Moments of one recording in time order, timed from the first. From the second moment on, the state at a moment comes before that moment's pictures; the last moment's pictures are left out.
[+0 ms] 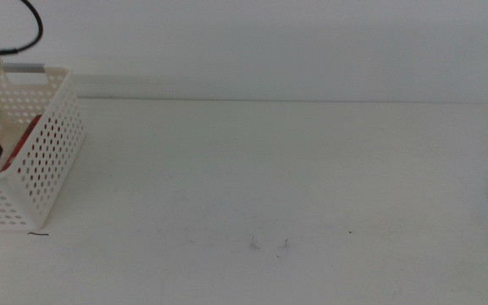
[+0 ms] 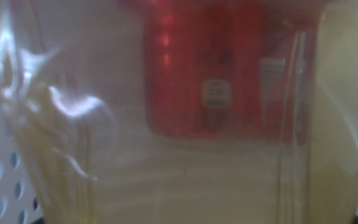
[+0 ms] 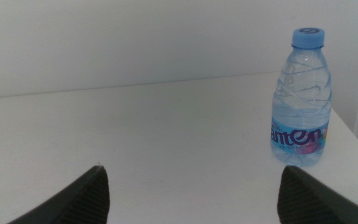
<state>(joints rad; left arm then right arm) 0.40 1.95 -1.64 -0.24 1.22 0.47 0.02 0.00 0.00 0.07 0.24 0.03</state>
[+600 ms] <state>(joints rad) 0.36 1.94 -1.66 -0.24 1.19 0.45 0.02 0.00 0.00 0.07 0.24 0.03</state>
